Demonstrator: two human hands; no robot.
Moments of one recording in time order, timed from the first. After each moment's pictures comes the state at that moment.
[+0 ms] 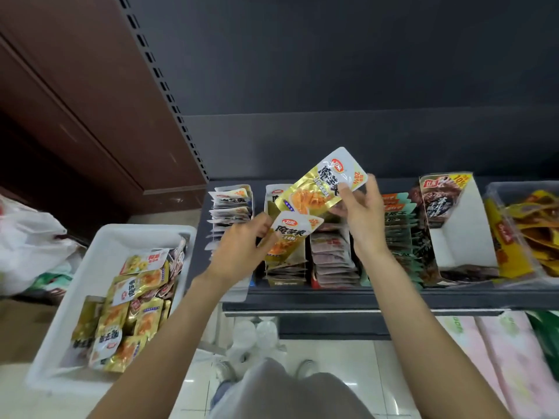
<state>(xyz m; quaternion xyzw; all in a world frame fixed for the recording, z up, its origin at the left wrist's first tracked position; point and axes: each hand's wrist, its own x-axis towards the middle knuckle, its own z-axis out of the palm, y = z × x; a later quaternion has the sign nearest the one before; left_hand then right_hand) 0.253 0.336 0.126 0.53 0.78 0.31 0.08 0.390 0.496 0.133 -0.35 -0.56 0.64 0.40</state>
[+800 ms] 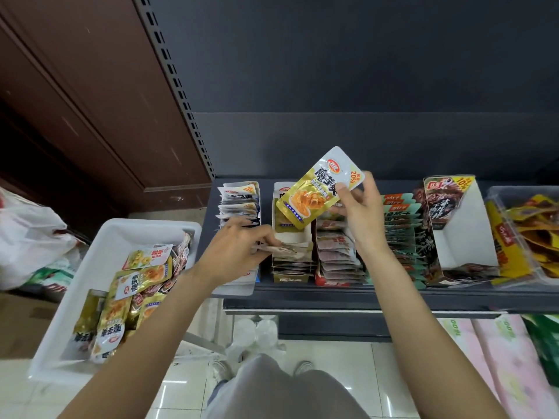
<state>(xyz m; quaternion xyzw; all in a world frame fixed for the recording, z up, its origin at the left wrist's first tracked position) 0.238 0.309 0.142 0.63 0.73 0.23 0.08 0.383 0.484 0.141 -0.34 -0.61 0.60 0.38</state>
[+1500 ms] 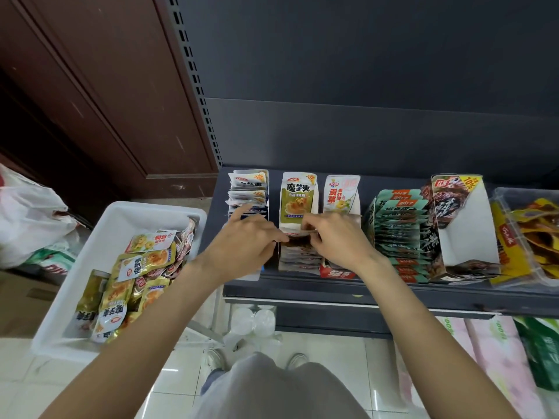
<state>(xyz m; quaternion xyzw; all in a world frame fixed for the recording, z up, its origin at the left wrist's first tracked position) 0.245 0.297 0.140 0.68 0.73 0.09 0.00 0.386 0.450 0.127 -0.19 -0.97 0.14 0.04</state>
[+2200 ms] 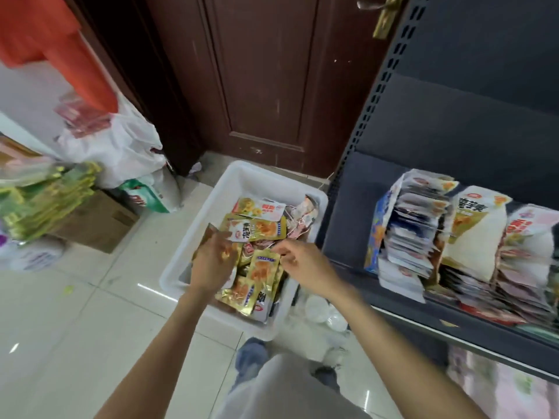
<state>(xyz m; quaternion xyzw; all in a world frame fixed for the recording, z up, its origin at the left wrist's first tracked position) 0.094 0.045 0.006 0.14 0.93 0.31 0.16 0.192 0.228 0.045 -0.12 -0.90 0.41 -0.12</state>
